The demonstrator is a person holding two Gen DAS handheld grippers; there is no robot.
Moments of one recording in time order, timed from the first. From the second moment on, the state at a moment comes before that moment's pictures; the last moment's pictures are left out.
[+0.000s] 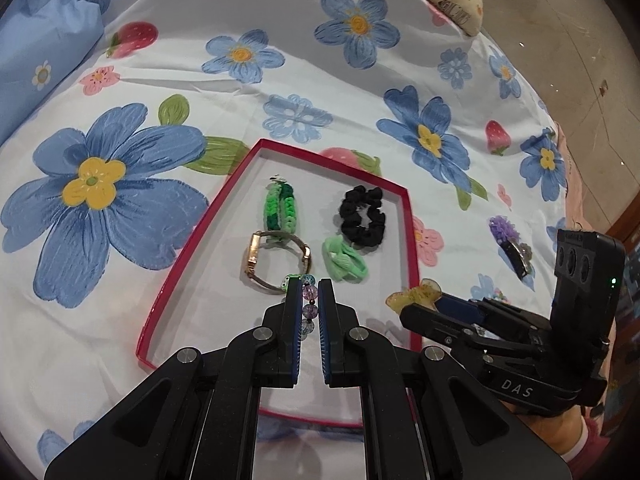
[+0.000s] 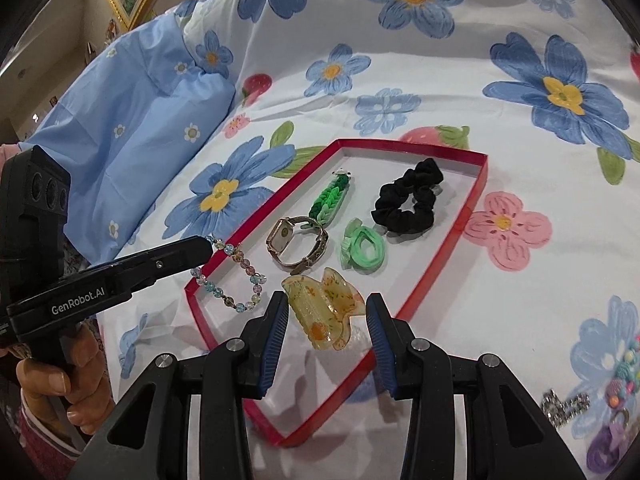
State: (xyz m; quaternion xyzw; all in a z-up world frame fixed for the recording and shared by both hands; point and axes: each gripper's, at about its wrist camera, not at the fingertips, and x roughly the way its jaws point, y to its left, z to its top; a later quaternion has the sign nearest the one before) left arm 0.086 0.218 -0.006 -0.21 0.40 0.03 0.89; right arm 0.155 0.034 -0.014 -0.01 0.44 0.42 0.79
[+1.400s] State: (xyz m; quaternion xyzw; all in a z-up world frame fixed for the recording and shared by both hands) left arm 0.105 0.247 -0.060 -0.22 0.45 0.07 0.86; right arm 0.177 0.089 -0.047 -0.17 0.47 0.41 0.76
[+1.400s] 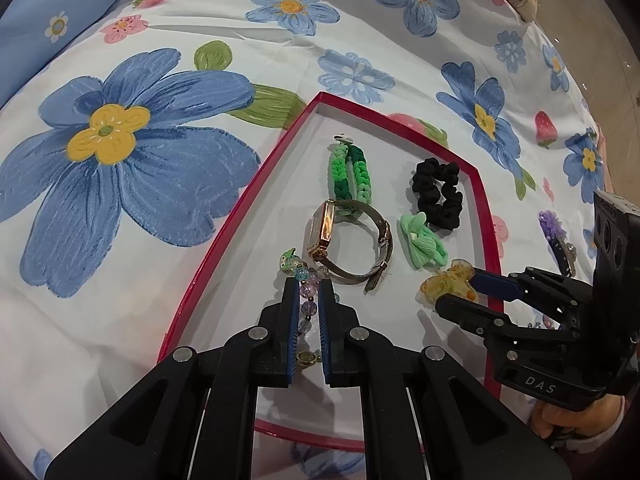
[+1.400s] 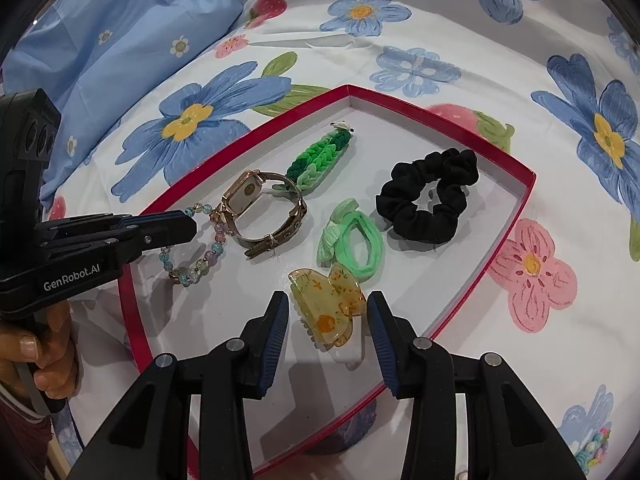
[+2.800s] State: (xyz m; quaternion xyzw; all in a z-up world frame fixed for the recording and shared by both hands) left arm 0.061 0.105 0.001 -0.16 0.43 -0.02 0.89; right arm 0.120 -0.170 -0.004 0.08 0.44 0.29 0.85
